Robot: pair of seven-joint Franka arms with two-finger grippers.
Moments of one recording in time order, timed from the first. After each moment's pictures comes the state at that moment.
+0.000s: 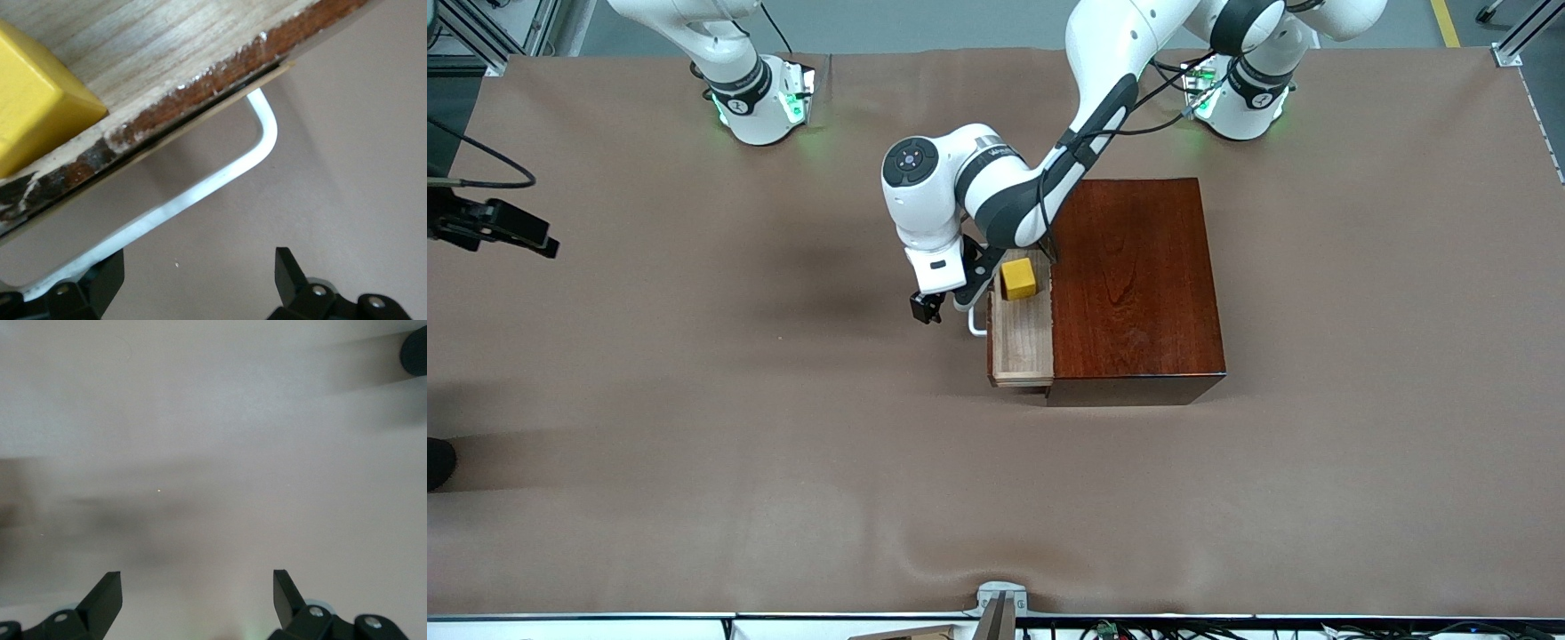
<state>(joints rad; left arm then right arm) -0.95 0.89 0.02 -1.09 0.09 1.99 -2.00 0.01 0.08 -0.07 -1.44 0.01 1.45 0.02</state>
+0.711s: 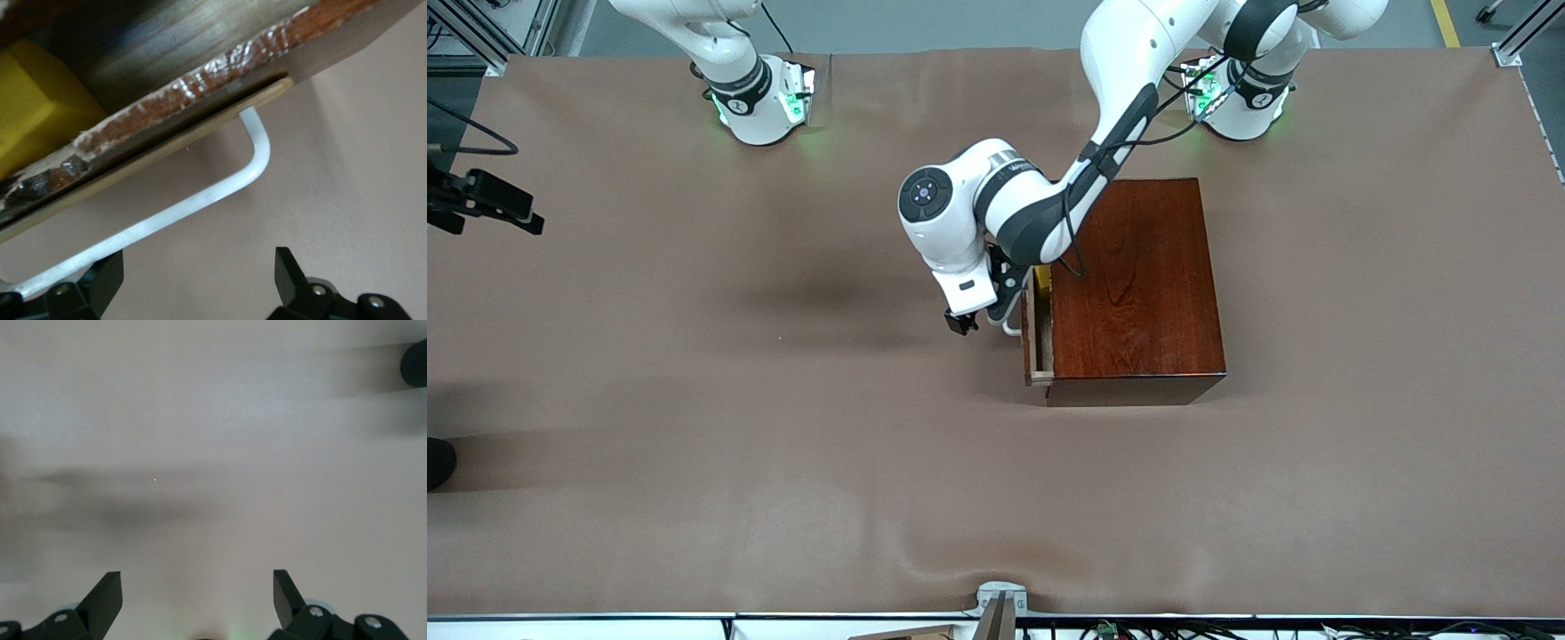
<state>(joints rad) -0.89 0.88 0.02 -1.08 0.09 1.84 -2.00 -0.02 0.01 -0.06 -1.49 0.01 1.44 -0.06</state>
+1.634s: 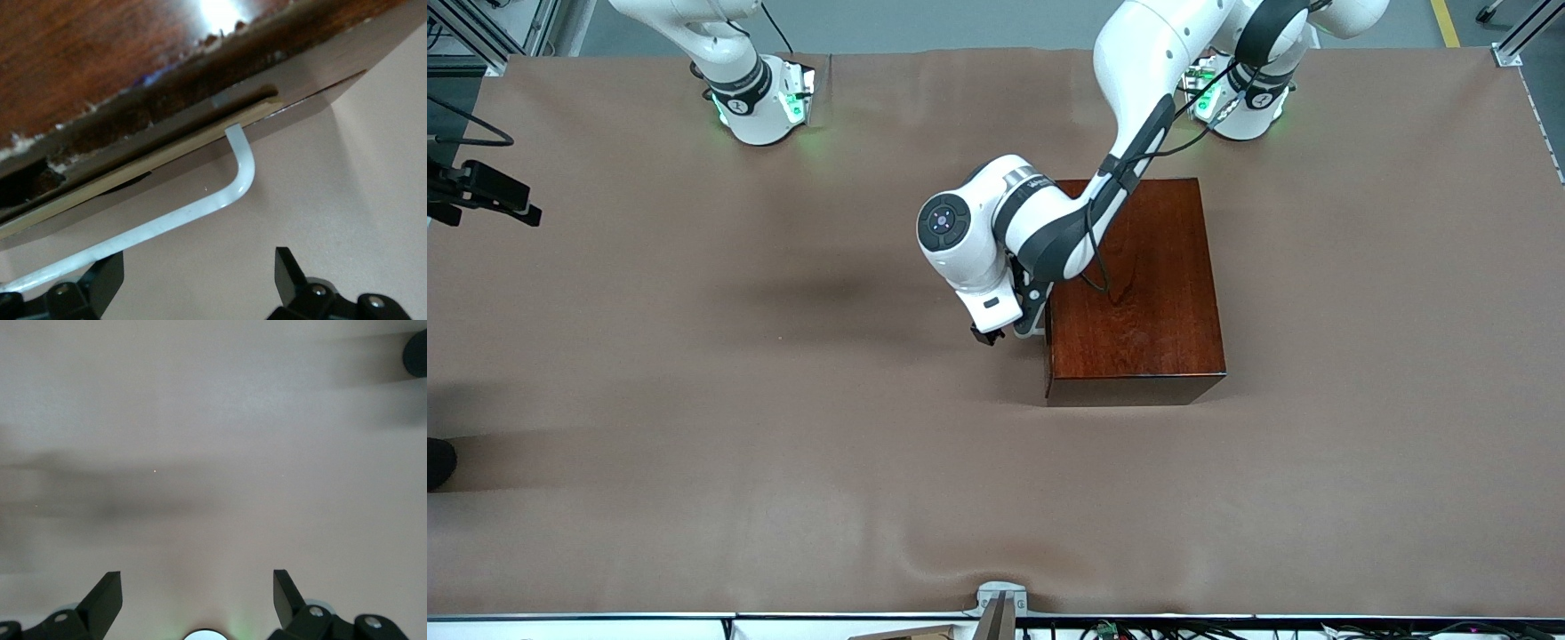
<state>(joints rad) -0.85 0.88 0.02 -1.08 0.09 1.76 -2.00 -0.03 0.01 -0.06 -1.48 0.01 1.41 -0.06</state>
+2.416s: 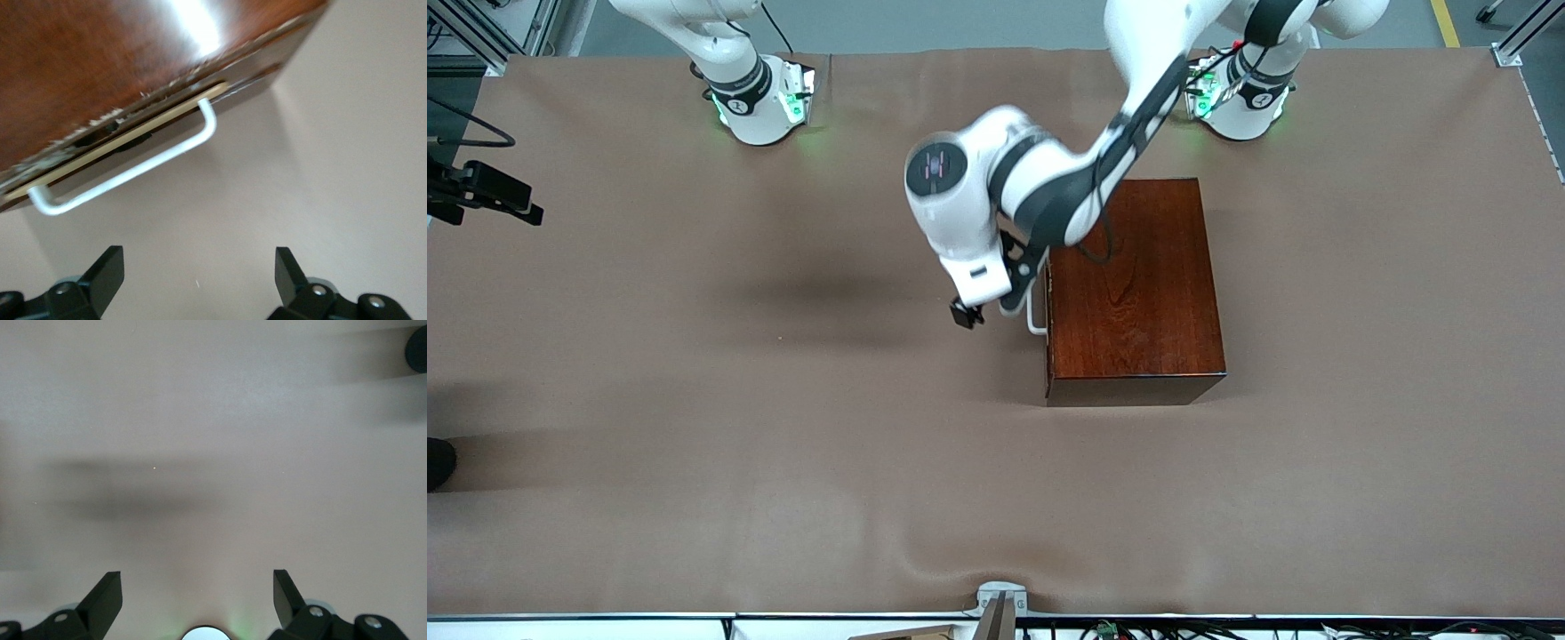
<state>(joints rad) -0.86 0.73 -0.01 -1.03 0.09 1.76 -1.96 -0.03 0.01 -0.05 -1.49 0.01 1.40 -0.06</state>
